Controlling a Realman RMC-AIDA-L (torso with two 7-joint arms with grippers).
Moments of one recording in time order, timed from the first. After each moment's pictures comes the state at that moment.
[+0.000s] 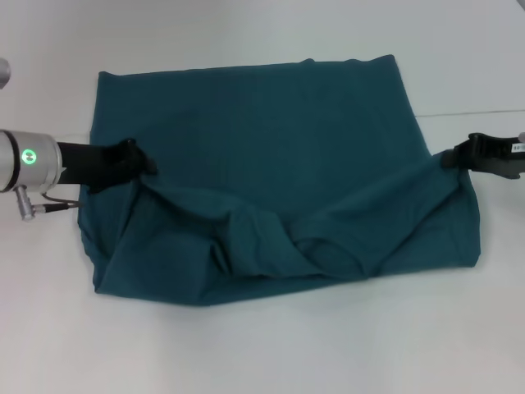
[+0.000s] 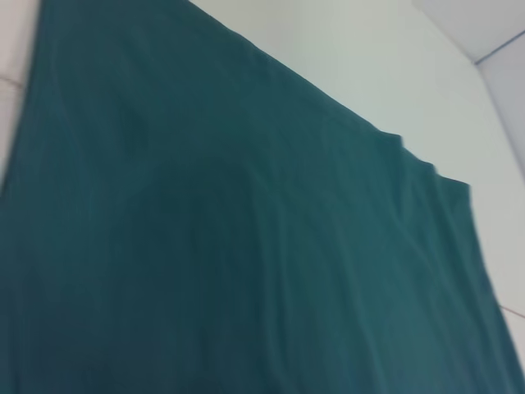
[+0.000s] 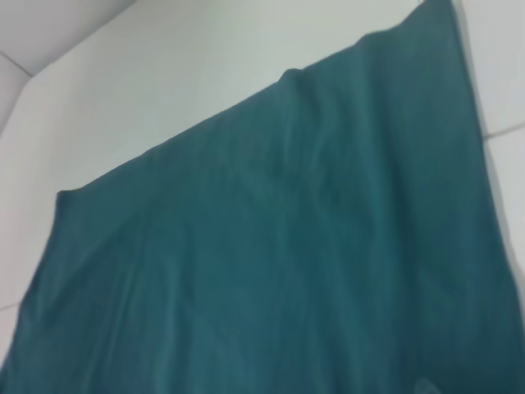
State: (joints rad) left arm -0.90 -2.00 0.58 0.51 2.41 1.05 -2.61; right arm 0.70 1.93 -0.58 -0.70 -2.37 -1.18 2.49
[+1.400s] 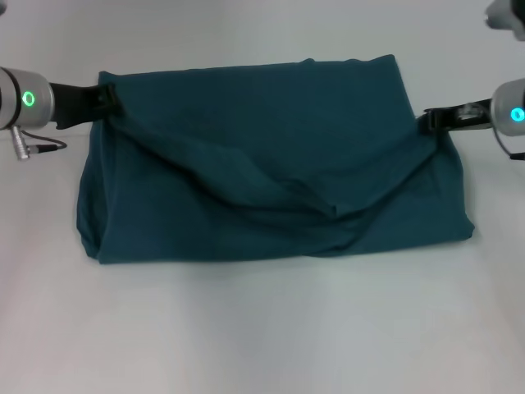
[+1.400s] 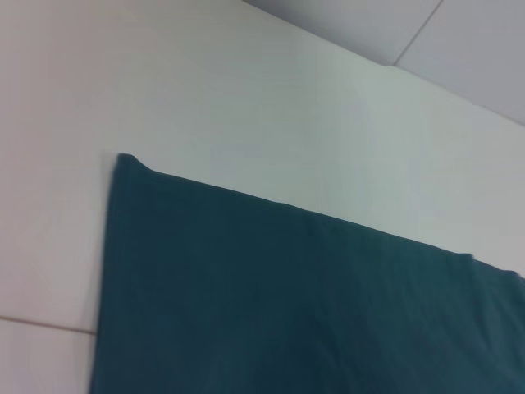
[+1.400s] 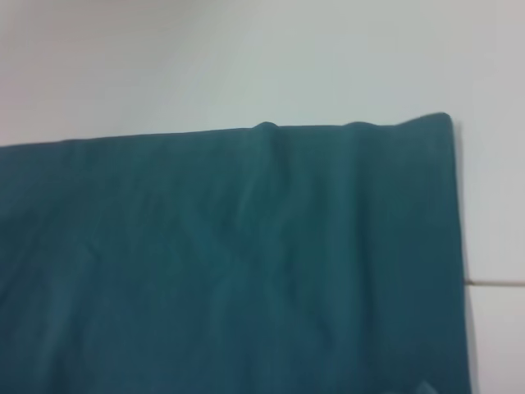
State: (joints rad) left arm -0.99 -1.99 0.65 0.54 2.54 0.82 -2.66; right arm 0.87 1.96 -0.82 -0.59 -2.56 -0.79 2.52
